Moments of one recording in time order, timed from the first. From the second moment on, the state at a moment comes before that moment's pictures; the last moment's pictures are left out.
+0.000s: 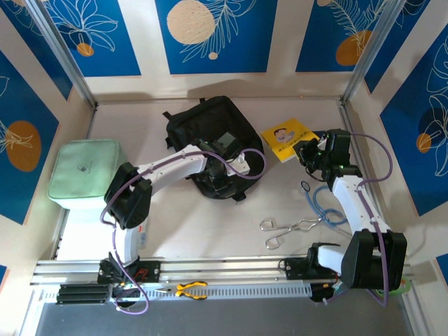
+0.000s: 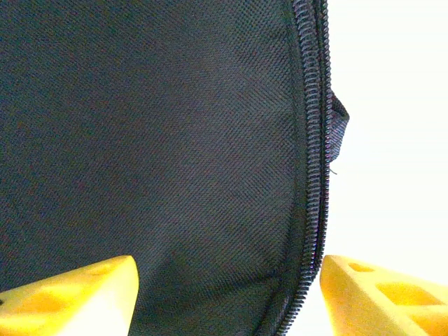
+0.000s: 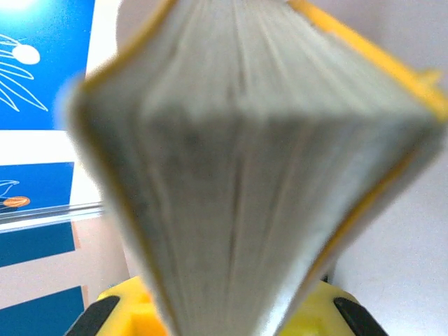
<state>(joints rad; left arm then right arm) -0.82 1.93 1.57 -0.94 0.05 0.37 -0.07 1.18 0.81 -0.27 -0.45 1.00</state>
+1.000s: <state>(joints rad) -0.83 1.96 1.57 -0.93 0.00 0.44 -0.10 1.17 0.80 -0.29 -0.46 1.00</state>
